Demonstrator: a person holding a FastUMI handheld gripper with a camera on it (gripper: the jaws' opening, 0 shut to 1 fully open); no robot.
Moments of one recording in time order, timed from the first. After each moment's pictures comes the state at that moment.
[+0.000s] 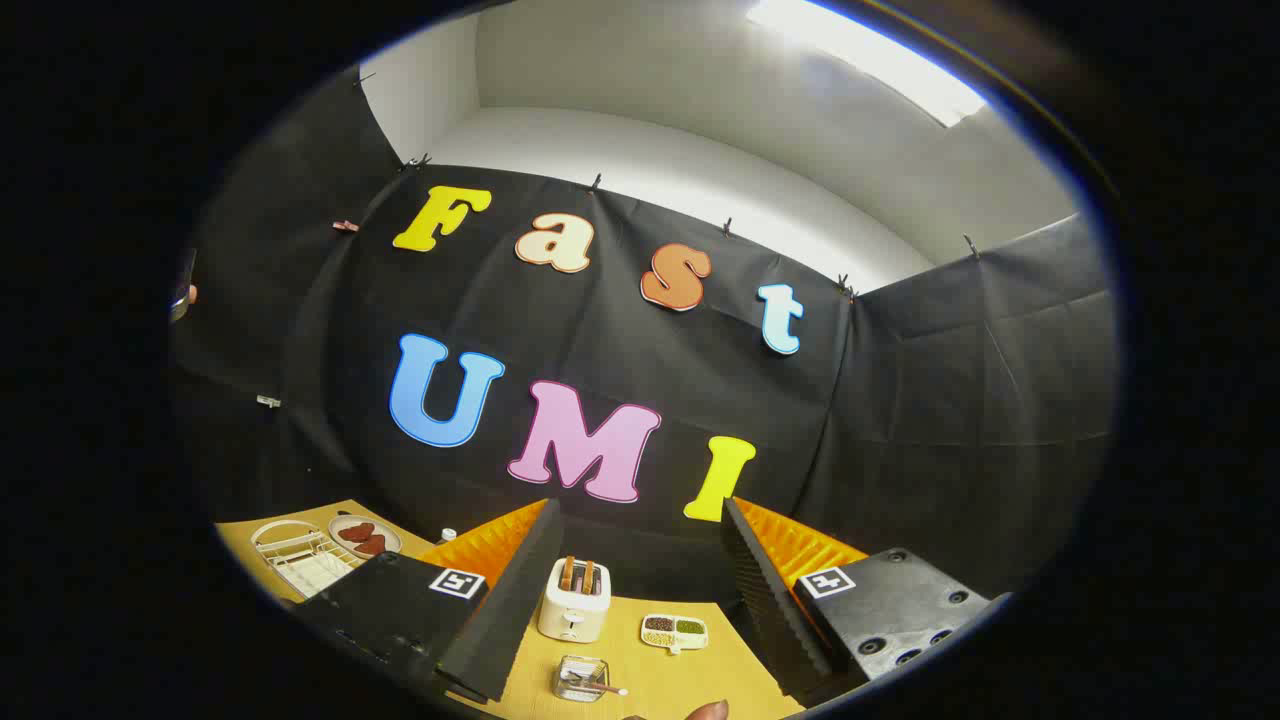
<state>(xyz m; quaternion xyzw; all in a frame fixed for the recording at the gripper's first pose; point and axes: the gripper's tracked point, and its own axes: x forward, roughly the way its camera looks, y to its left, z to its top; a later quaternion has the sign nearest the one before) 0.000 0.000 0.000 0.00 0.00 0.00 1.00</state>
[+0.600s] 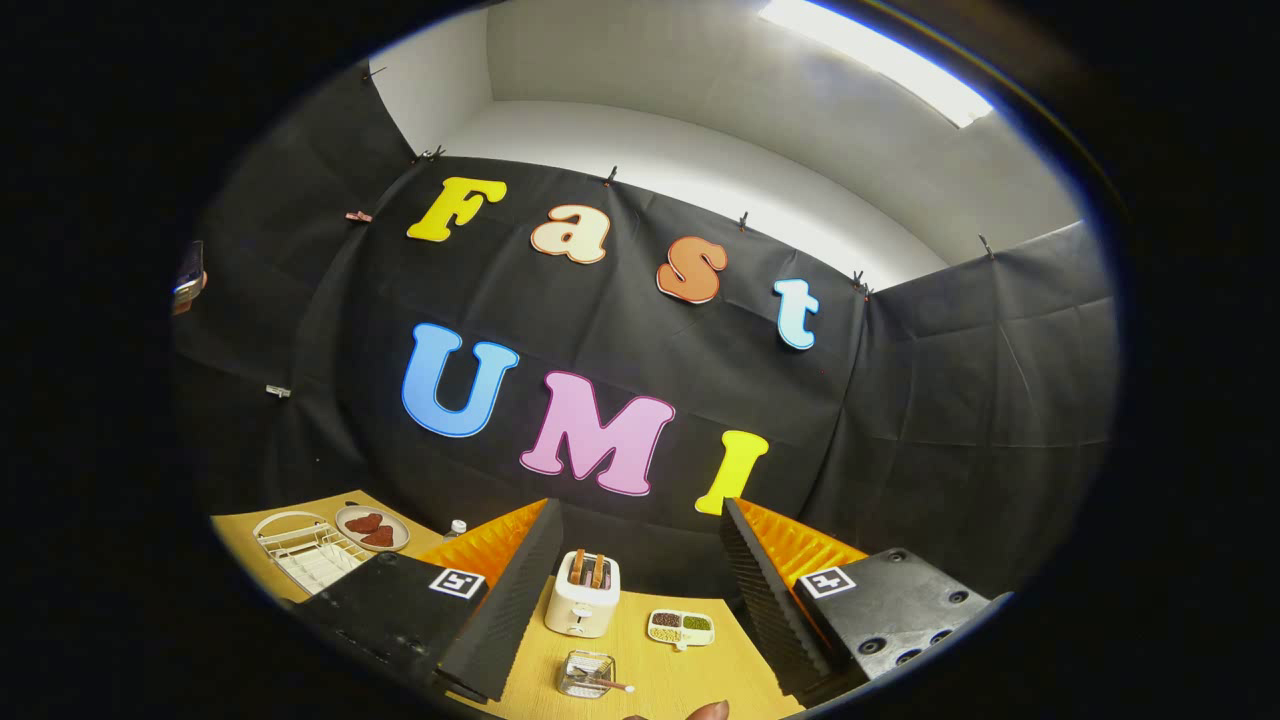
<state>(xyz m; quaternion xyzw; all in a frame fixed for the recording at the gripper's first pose) 0.002 0.016 -0.005 -0.01 0.01 0.02 1.00</state>
